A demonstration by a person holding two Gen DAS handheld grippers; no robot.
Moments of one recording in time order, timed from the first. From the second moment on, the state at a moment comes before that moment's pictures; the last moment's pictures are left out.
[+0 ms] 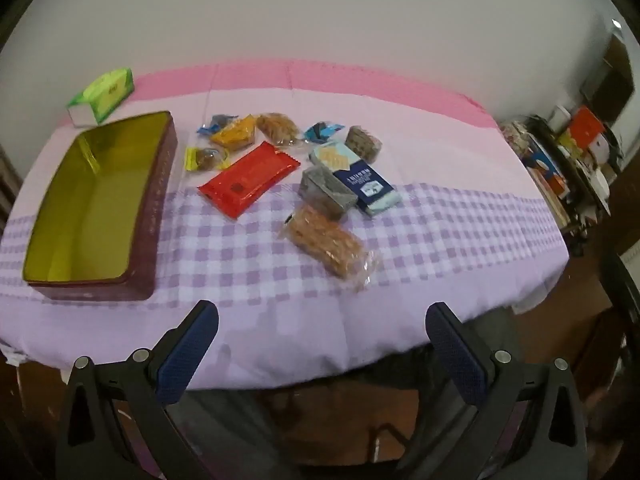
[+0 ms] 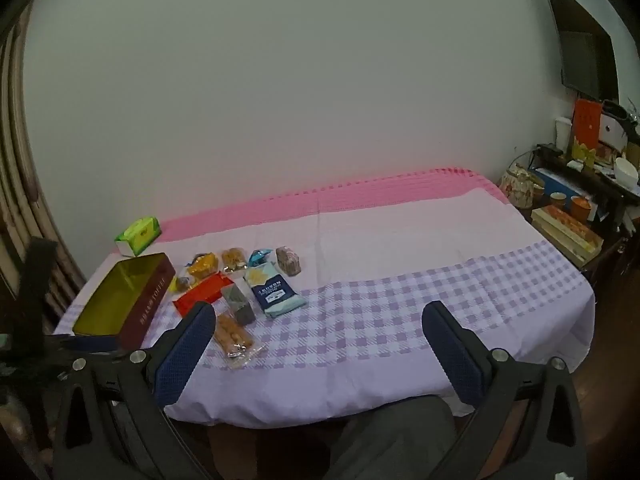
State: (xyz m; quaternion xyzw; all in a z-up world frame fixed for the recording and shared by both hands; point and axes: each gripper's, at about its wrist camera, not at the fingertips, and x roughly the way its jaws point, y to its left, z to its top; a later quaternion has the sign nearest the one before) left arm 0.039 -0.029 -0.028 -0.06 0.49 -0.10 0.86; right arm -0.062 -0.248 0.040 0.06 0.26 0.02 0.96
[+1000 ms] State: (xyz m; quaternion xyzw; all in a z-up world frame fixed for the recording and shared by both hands) left arm 0.128 -0.050 -0.116 -0.08 0.58 -0.04 0.81; right arm -0.035 -0.309 0.015 0.19 0.32 0.02 0.93
